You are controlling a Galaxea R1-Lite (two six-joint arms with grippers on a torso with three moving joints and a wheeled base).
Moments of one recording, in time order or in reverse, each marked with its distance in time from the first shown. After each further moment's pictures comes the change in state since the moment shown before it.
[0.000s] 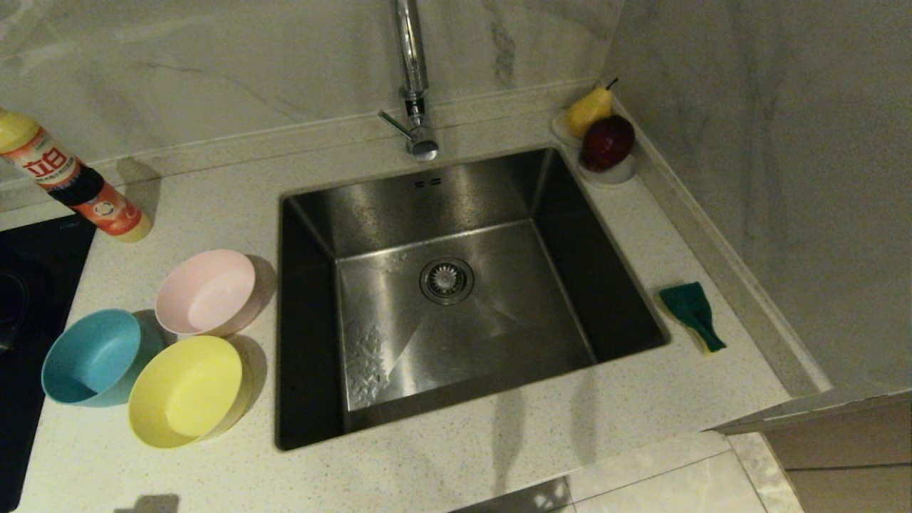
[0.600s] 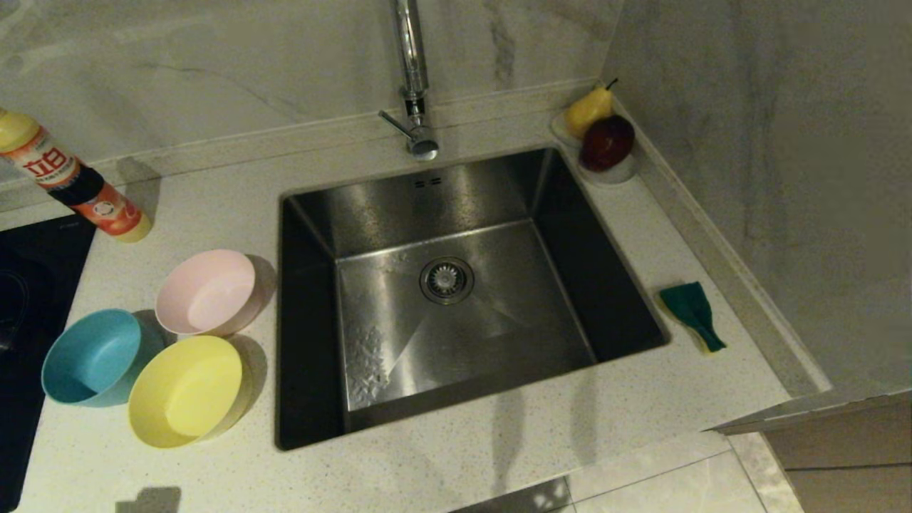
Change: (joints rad) left arm 0.001 0.010 -0.081 0.022 0.003 0.012; right arm 0.000 0.000 0.000 0.000 0.000 0.000
